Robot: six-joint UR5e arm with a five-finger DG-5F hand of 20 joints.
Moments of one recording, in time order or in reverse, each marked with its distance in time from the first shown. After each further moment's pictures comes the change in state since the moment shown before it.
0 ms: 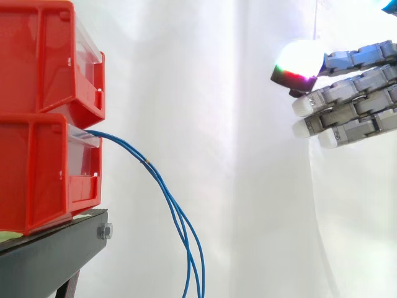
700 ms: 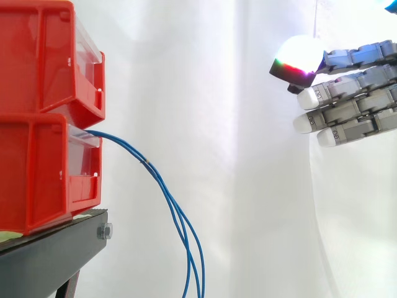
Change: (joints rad) arm 0.000 0.000 0.000 0.000 0.000 0.000
